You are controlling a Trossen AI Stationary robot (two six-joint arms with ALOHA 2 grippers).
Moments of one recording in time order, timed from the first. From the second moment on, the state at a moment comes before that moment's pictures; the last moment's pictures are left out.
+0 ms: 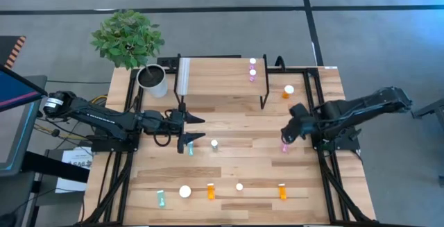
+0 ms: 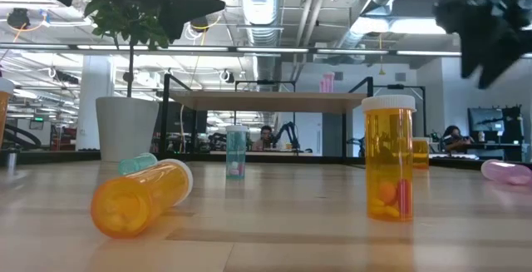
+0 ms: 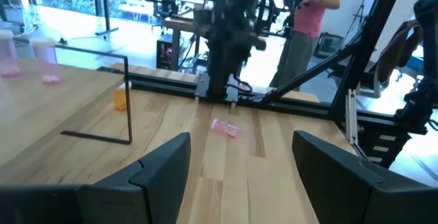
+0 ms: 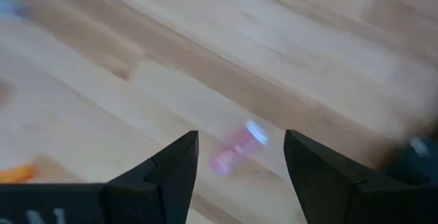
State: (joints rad) left arm -0.15 1.08 0.50 0.49 -0.18 -0.18; right arm 0.23 0.96 0.83 -1.15 0.24 1.31
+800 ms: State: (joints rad) left arm -0.15 1.08 0.50 0.51 -0.16 -0.18; right arm 0.19 0.95 0.42 -0.70 0.12 1.55
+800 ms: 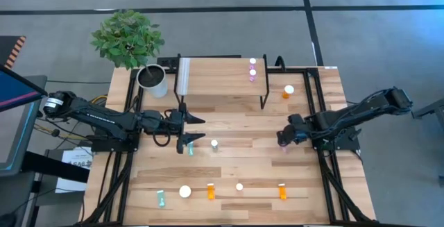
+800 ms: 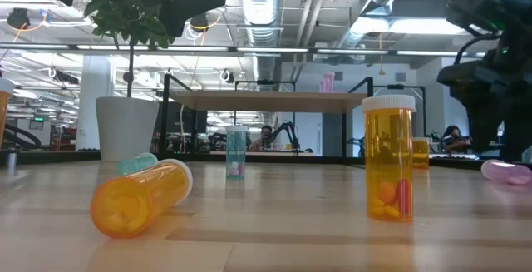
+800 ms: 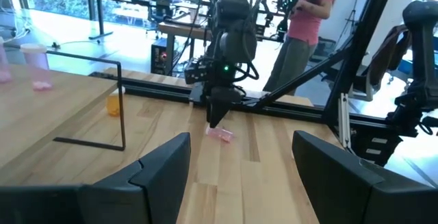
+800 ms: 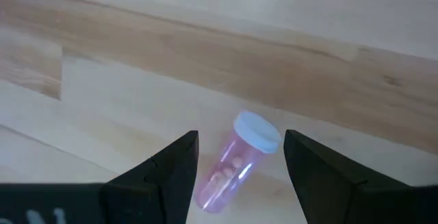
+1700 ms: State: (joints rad) left arm -0.15 1.08 0.50 0.51 -0.16 -0.18; right arm 0.13 1.06 0.39 -0.59 0.06 1.48
